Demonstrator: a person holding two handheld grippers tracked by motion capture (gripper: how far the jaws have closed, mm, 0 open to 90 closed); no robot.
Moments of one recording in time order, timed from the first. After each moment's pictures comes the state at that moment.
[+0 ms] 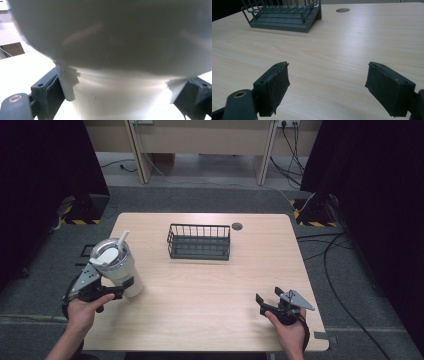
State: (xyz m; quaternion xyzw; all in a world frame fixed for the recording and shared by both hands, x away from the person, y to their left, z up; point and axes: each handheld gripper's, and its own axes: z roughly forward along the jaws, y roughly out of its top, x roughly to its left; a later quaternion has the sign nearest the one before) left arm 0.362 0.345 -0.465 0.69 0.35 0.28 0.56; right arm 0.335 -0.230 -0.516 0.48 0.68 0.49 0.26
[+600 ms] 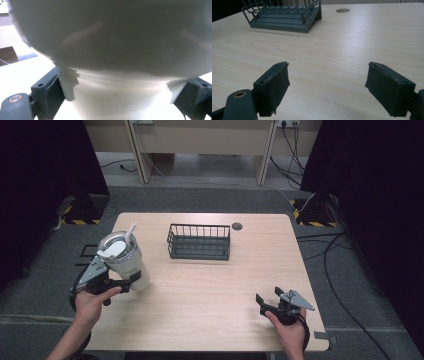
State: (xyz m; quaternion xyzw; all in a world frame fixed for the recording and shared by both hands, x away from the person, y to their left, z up) left arm 0.379 0.325 -0.451 0.69 0.34 0.27 0.57; right arm 0.335 -0.230 -0.516 0.48 0.68 0.49 0.26
